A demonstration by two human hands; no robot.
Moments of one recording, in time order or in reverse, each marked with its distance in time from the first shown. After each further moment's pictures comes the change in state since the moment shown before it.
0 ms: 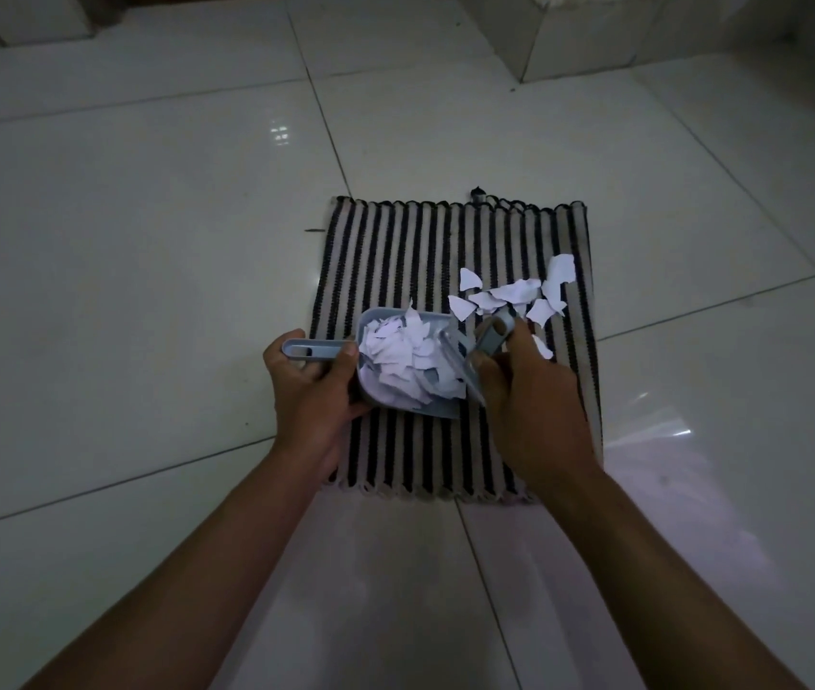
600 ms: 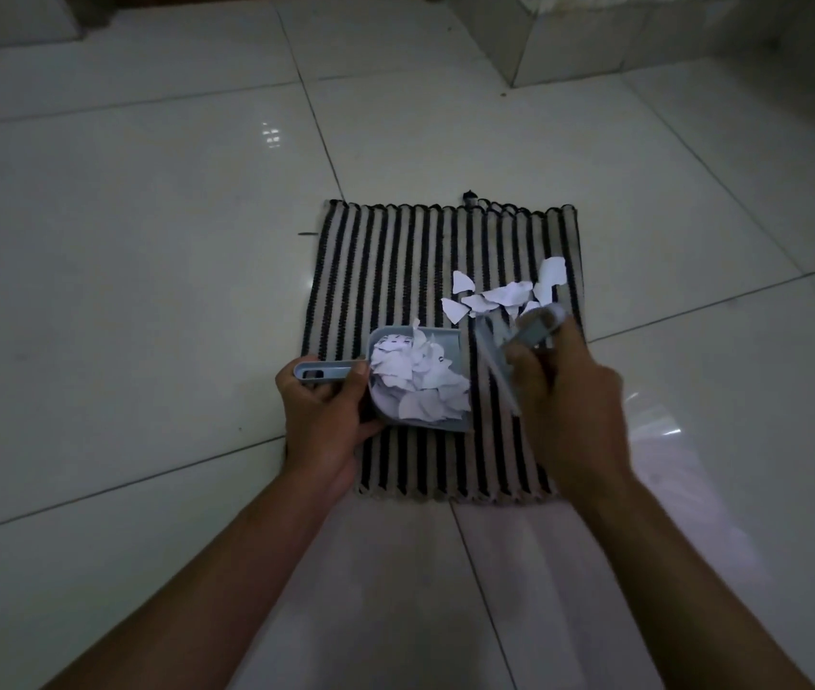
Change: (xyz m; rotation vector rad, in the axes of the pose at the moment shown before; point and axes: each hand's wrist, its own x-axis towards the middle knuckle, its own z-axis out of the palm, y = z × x) left_hand -0.015 -0.011 0.008 -0.053 -0.007 -0.083; right_hand -0.004 0.004 -0.026 0.030 0.112 0.065
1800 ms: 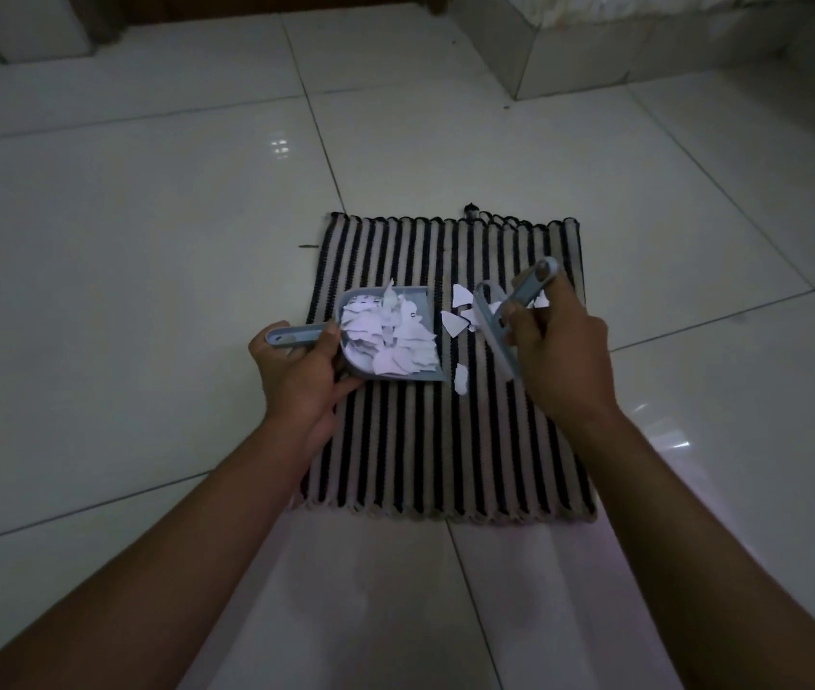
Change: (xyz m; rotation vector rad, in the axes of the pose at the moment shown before) left_hand 0.044 0.031 0.013 -0.062 0.063 0.030; right_hand 0.062 0.005 0.006 0.044 -0.012 0.025
